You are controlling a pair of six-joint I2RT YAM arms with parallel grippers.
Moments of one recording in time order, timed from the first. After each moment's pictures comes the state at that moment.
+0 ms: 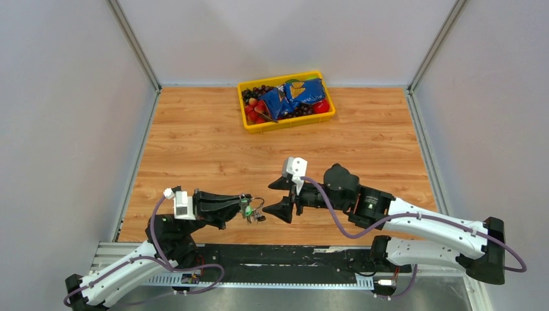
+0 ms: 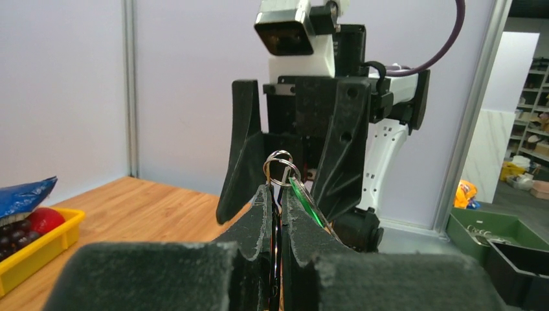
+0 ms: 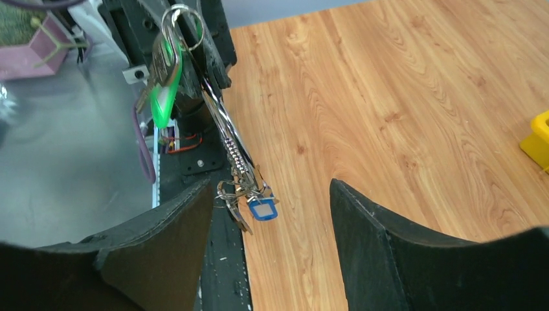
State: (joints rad) left arm -0.95 0.17 0.12 0.69 0.27 -0.30; right arm 1.18 0.95 0.84 -0.02 -0.18 0.07
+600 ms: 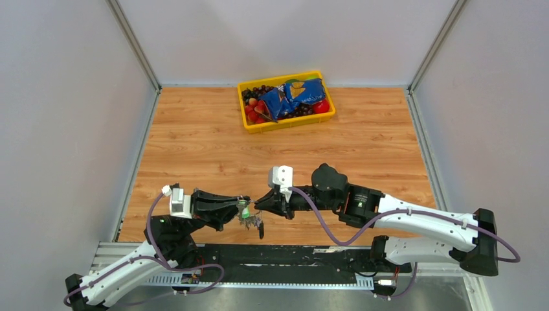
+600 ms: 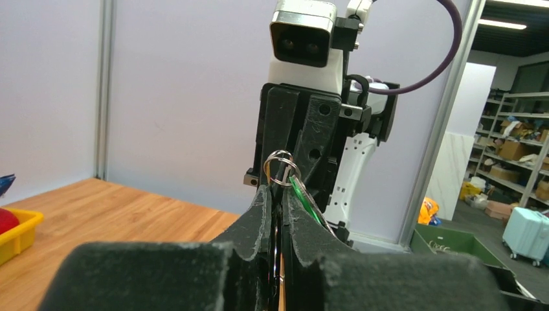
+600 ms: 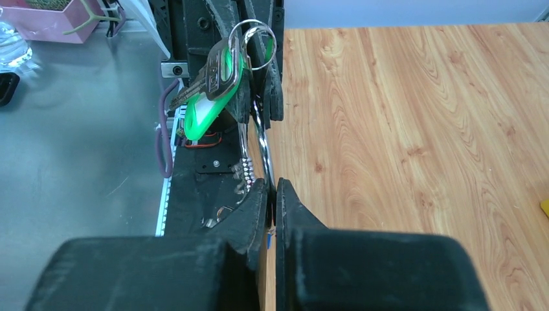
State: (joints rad) left arm -0.95 0.17 0.12 0.73 0.27 -0.42; right arm 1.23 1.07 0.92 -0.01 -0.29 -0.06
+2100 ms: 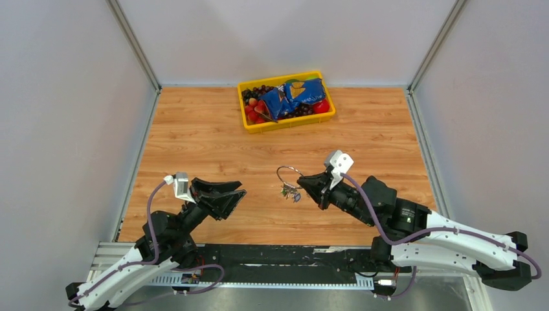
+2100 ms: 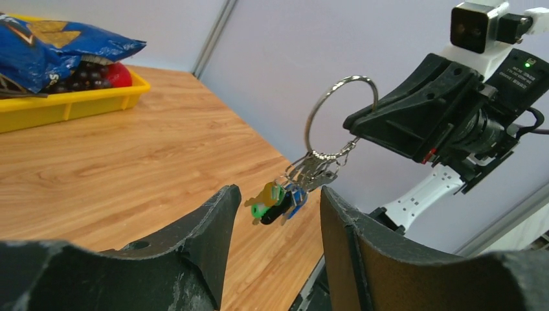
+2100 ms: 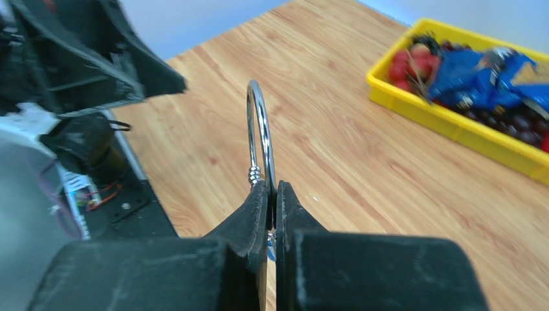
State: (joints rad) left arm -0.95 0.01 0.22 0.13 -0.09 -0.56; right arm 1.26 0.69 0.82 -0.19 0.28 0.10
